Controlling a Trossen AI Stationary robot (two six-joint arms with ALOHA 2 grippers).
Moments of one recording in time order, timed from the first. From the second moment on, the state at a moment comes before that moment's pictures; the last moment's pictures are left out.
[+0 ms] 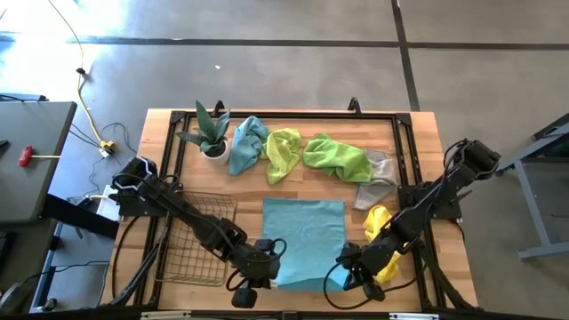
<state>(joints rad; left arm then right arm) -0.45 1.80 1.45 -0.50 0.14 -0.46 0.73 1.44 0.88 -0.07 -0.14 0.78</state>
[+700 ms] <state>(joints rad) -0.29 1.80 1.45 -0.75 -0.21 -0.26 0.50 1.44 0.88 -0.55 0.14 0.60</state>
